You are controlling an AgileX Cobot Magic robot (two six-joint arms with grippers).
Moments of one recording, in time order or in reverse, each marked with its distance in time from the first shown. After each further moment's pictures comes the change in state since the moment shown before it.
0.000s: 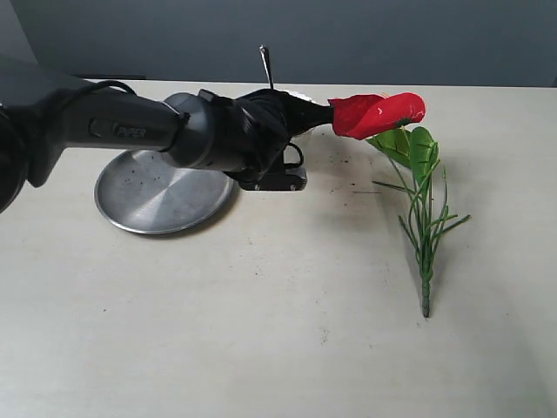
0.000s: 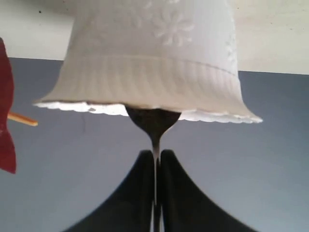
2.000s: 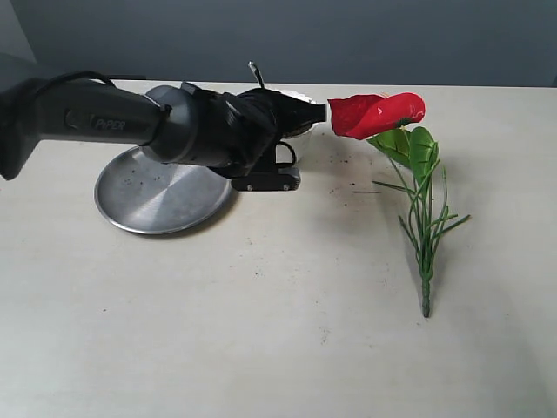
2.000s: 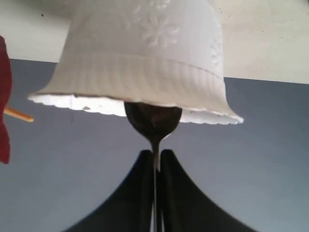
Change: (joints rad) left arm 0.023 -0.042 0.047 0.002 -0.045 -0.019; right arm 0.000 0.000 0.000 0.000 0.000 0.000
